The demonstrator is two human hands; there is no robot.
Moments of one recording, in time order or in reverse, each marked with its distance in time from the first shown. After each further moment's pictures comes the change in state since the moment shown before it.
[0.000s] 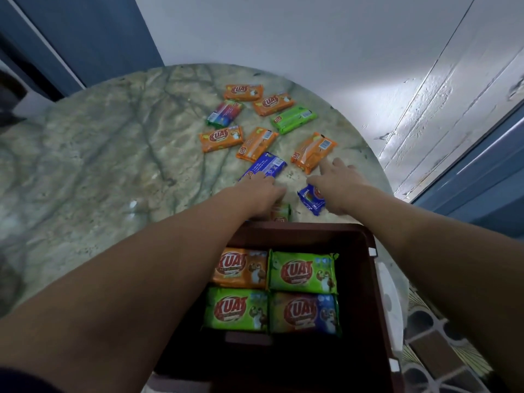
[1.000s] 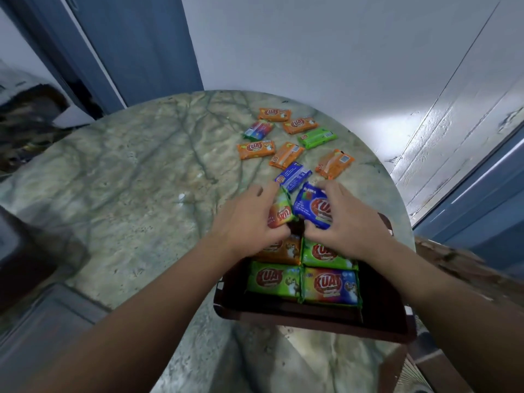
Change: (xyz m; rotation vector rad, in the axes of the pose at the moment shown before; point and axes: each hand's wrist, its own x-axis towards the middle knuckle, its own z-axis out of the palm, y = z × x) left_hand -0.192 0.013 0.030 -0.399 0.685 -0.205; right_hand -0.141 -0.095 -0.041 0.740 0.488 -0.026
